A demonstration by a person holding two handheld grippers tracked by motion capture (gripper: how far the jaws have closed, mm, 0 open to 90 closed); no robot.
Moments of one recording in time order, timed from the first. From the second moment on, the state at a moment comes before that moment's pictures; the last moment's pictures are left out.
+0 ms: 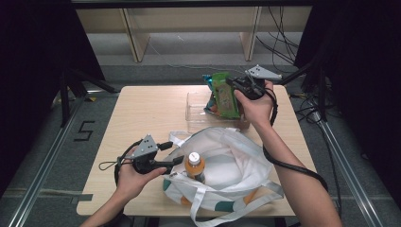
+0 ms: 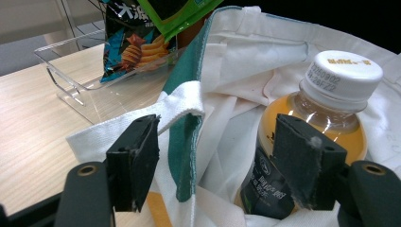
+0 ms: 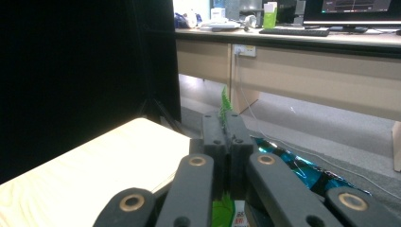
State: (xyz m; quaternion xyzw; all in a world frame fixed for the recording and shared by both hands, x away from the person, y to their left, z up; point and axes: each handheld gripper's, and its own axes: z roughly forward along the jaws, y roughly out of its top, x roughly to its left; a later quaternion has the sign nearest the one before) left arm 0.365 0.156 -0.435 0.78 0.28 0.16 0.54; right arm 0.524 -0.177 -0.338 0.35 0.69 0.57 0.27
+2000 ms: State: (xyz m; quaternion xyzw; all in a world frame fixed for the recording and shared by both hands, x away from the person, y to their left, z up) left arm 0.365 0.156 -0.436 0.78 0.28 0.15 0.54; right arm 0.541 -0.165 -0.353 0.35 0.71 0.55 0.27
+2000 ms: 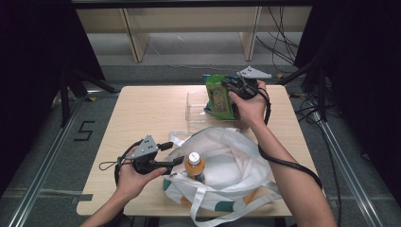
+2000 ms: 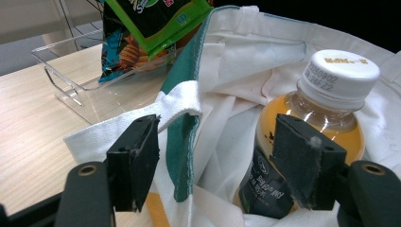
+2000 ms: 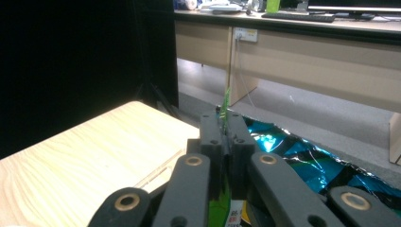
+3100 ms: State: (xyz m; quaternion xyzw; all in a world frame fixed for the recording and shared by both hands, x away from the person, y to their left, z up) left arm 0.365 0.155 -0.436 0.78 0.28 0.15 0.54; right arm 0.539 -0.167 -0.360 0.36 0.73 0.52 0.27
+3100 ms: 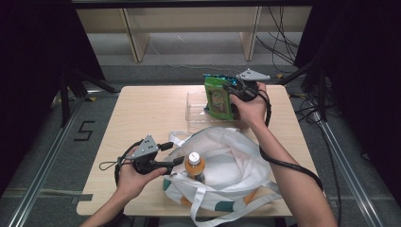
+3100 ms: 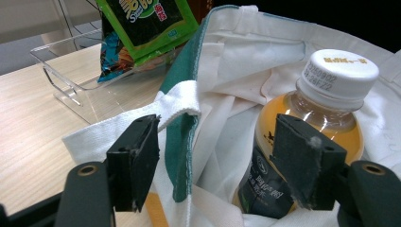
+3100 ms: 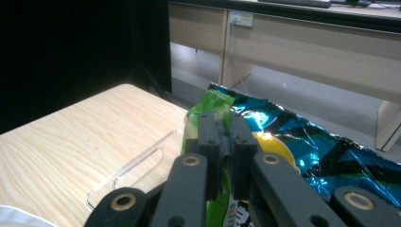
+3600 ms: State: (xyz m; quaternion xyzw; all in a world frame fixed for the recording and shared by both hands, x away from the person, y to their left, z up) left arm 0.364 0.154 -0.436 0.78 0.28 0.15 0.54; right arm 0.538 -0.171 -0.364 0.36 0.73 0.50 0.29
